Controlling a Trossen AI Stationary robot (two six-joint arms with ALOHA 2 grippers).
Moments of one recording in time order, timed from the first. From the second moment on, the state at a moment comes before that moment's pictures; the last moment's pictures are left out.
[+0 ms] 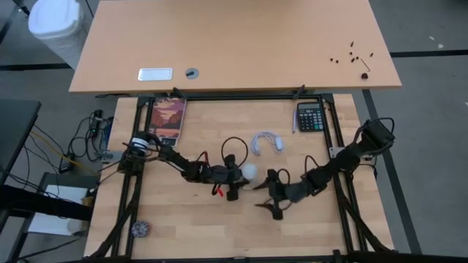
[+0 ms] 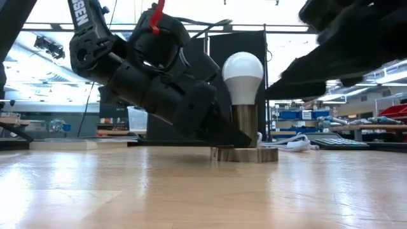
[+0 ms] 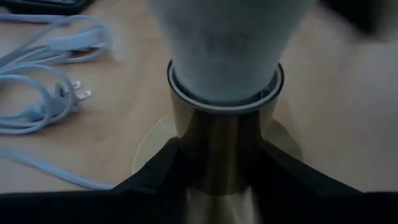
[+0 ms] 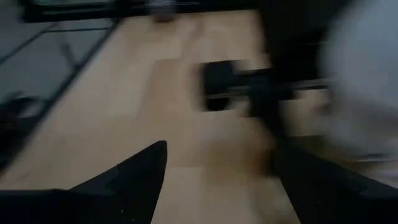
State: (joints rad) left arm -0.17 2.07 0.85 0.75 -0.25 -0.09; right arm 0.51 1.64 0.55 0.63 0.42 0.28
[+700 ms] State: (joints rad) left arm -0.17 2.07 0.85 0.74 -0.25 -0.09; right arm 0.40 1.64 0.55 0.59 0.54 0.27
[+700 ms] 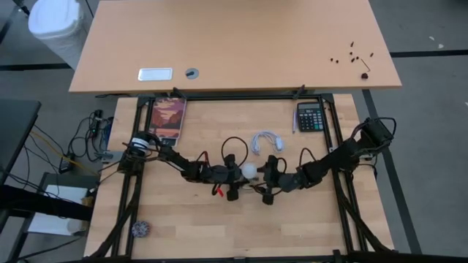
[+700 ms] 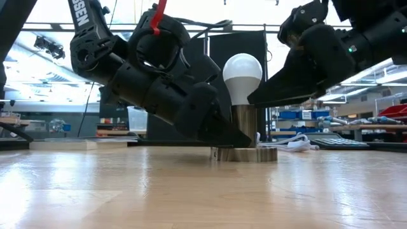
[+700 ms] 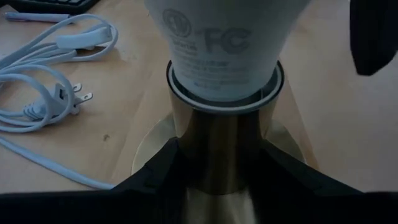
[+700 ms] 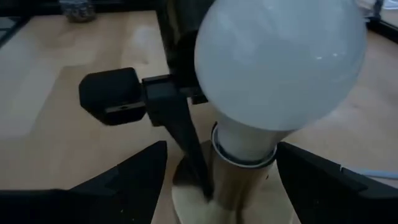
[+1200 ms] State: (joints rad) left arm -0.17 2.07 0.85 0.73 -0.25 -0.09; right arm 0.56 1.64 0.55 0.55 0.76 0.32
